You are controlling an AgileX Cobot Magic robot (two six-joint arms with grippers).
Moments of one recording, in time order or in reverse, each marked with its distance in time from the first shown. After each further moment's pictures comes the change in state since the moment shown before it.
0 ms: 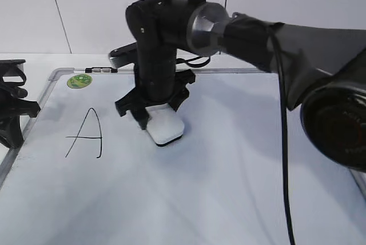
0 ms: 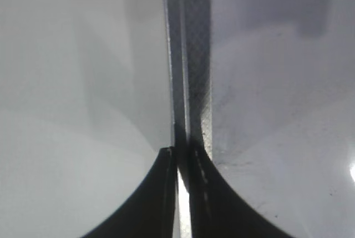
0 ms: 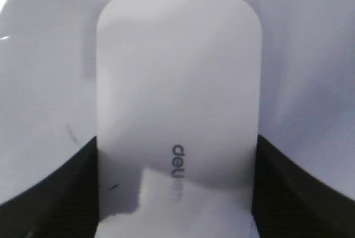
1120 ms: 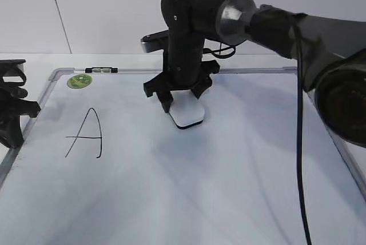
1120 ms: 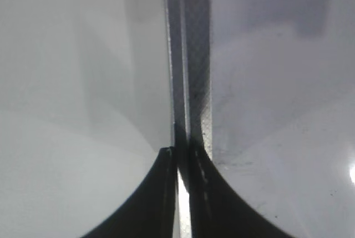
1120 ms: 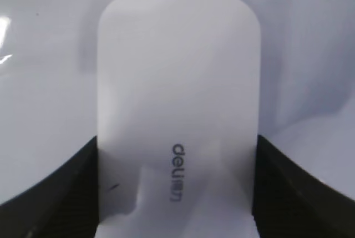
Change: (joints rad) left arm 0.000 0.002 0.000 0.000 -0.004 0.000; right arm -0.100 0.014 -0.014 0.011 -0.019 0.004
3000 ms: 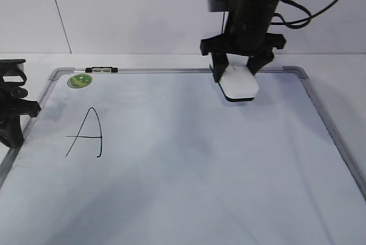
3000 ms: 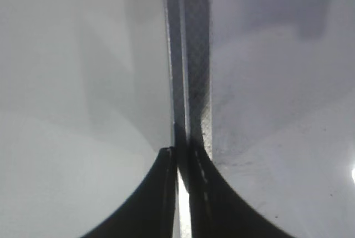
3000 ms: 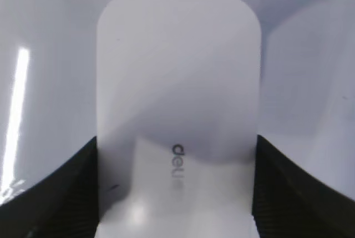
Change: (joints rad) left arm 0.000 0.000 0.000 0.000 -0.004 0.000; right arm -0.211 -0.261 0.209 0.083 0.027 0.032
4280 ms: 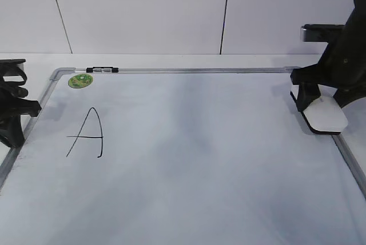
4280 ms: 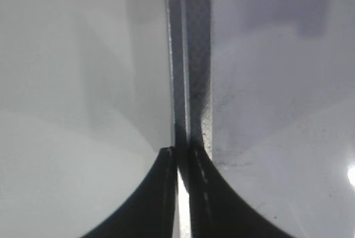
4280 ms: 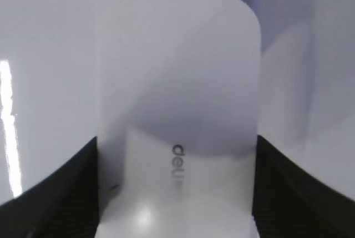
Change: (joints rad) left arm 0.000 0.000 0.000 -0.009 0.000 0.000; right arm -0.308 -0.270 0.582 0.003 -0.257 -0.135
